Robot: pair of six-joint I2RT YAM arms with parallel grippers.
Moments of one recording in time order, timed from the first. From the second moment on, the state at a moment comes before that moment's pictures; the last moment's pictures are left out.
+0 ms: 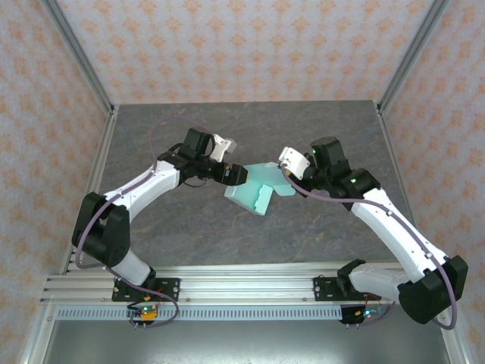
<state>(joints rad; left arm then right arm) -0.40 1.59 1.14 -0.42 0.59 -0.22 0.48 1.12 1.07 -0.69 -0.18 -0.61</state>
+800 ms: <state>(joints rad) -0.40 1.70 1.18 -0.33 0.57 -0.46 0.40 1.07 0.91 -0.38 -0.17 -0.24</state>
